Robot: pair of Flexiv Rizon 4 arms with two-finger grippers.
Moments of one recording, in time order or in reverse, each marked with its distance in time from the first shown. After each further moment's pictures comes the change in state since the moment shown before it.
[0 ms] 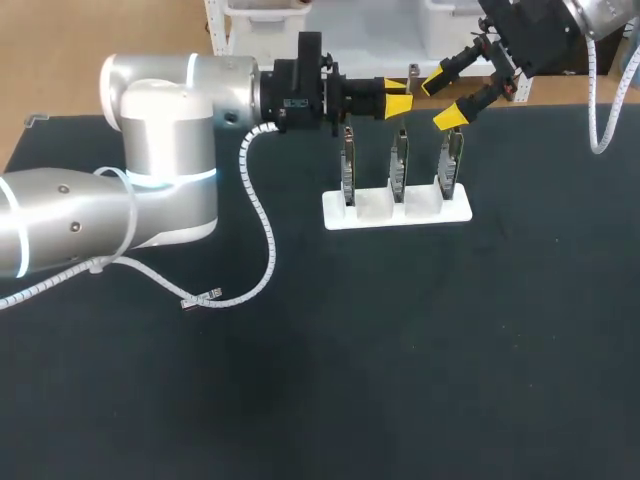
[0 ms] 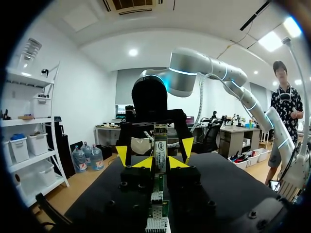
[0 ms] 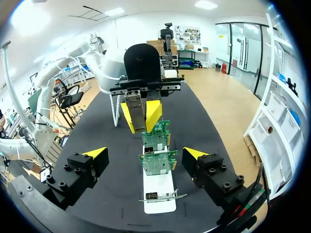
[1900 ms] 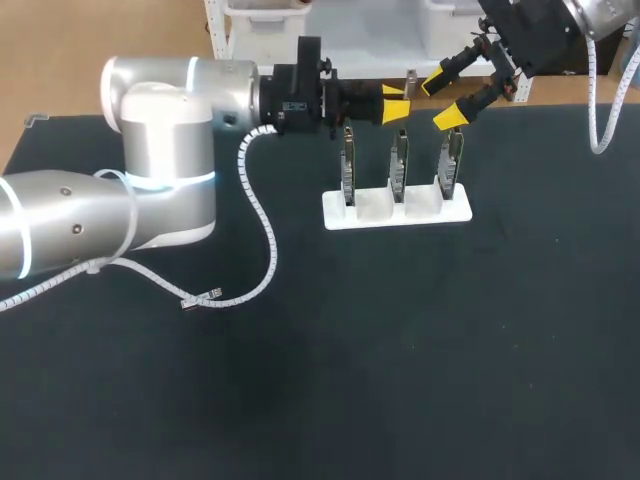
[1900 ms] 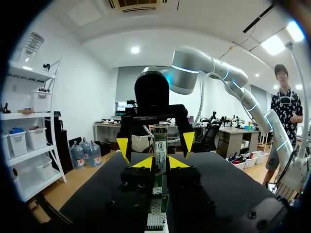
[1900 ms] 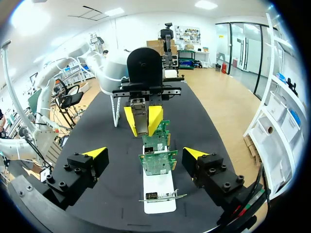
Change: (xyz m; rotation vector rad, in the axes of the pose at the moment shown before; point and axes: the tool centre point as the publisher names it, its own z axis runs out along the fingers) left arm 0.009 0.001 -0.002 0.007 0.012 -0.036; right arm 0.000 0.000 0.000 0.000 0.000 0.000
